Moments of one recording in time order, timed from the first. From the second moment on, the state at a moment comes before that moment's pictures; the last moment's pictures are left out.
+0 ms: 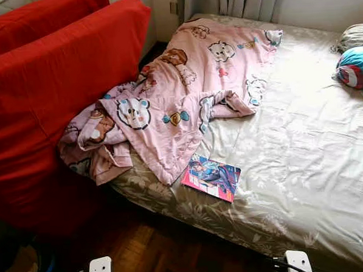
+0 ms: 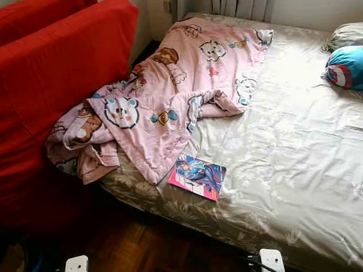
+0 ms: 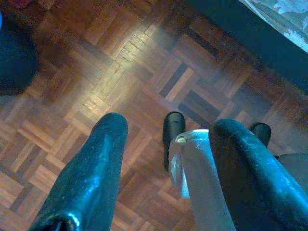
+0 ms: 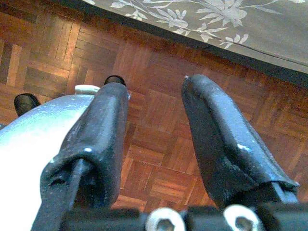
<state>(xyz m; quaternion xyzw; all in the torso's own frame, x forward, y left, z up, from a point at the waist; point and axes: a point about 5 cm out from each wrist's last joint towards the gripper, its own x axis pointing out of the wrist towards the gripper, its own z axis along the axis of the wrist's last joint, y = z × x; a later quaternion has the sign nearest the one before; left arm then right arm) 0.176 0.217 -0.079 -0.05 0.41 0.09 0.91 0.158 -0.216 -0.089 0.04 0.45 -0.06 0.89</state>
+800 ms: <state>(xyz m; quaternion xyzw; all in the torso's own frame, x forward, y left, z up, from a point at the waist) 0.195 0.222 -0.071 -0.04 0.42 0.07 0.90 0.242 -0.203 -0.047 0.10 0.37 -0.06 0.92</state>
